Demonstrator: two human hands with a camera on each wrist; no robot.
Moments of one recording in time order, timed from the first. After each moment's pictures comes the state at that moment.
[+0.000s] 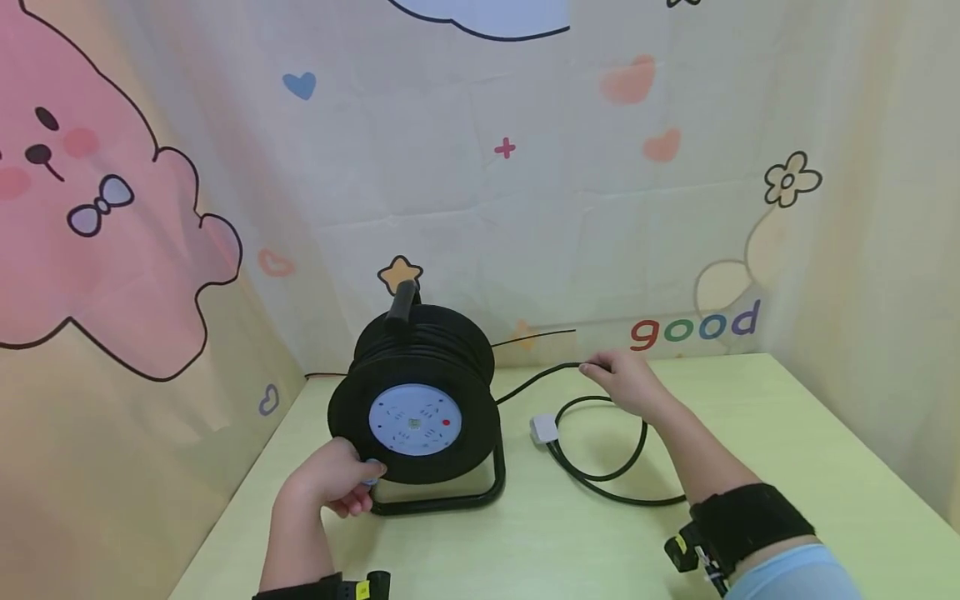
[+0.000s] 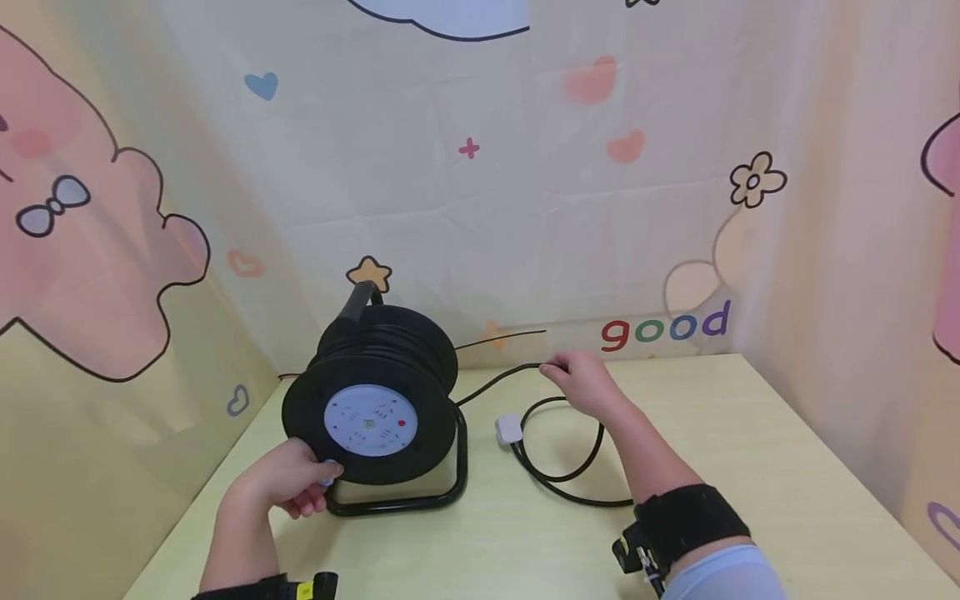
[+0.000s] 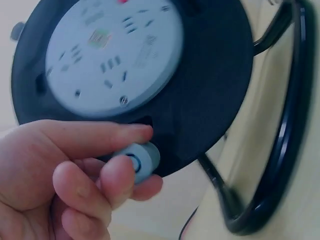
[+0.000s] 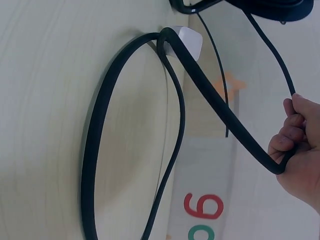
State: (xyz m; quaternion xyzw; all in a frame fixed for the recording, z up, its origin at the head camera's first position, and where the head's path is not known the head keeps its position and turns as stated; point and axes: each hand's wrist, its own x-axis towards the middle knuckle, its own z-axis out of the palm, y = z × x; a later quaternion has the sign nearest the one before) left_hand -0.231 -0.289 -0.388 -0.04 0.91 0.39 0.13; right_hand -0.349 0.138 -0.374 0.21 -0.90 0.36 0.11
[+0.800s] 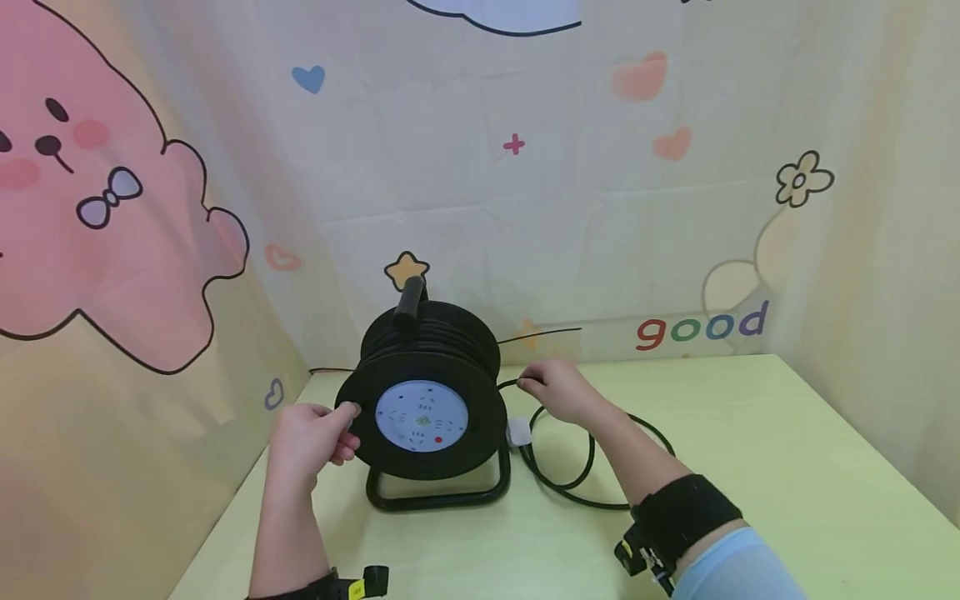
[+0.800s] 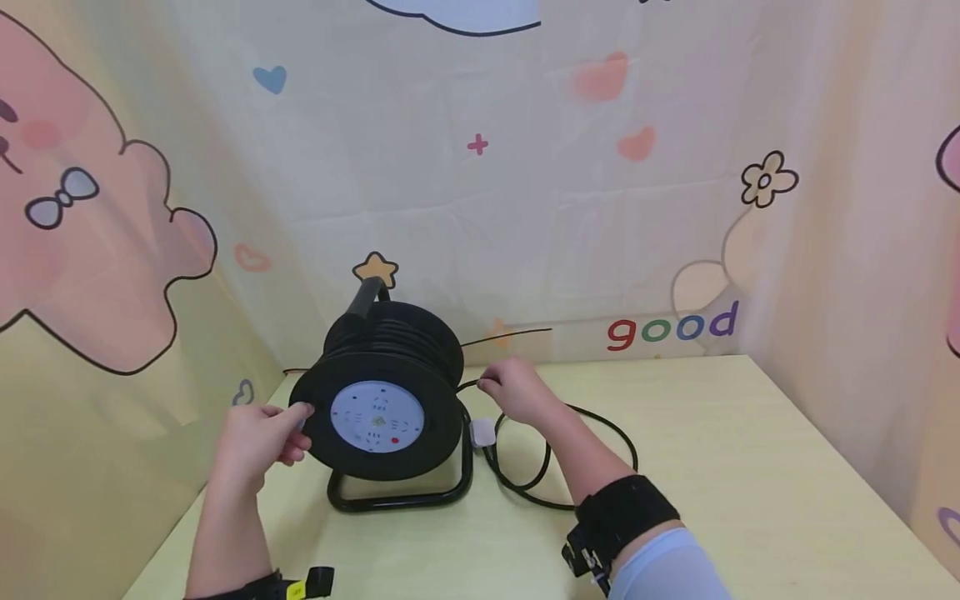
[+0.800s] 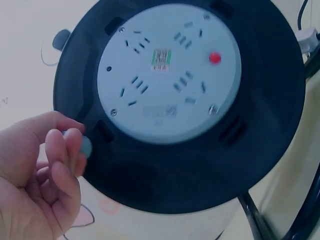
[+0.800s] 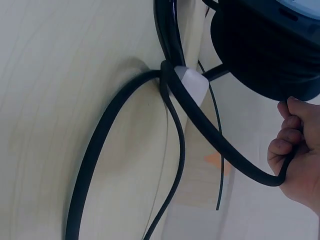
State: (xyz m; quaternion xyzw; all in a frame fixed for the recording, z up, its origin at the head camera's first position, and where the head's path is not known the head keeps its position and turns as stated) left_hand -0.220 -0.296 -0.346 -0.12 0.85 0.50 -0.12; right_hand -0.343 0.044 -0.371 0.32 -0.89 0.32 0.08
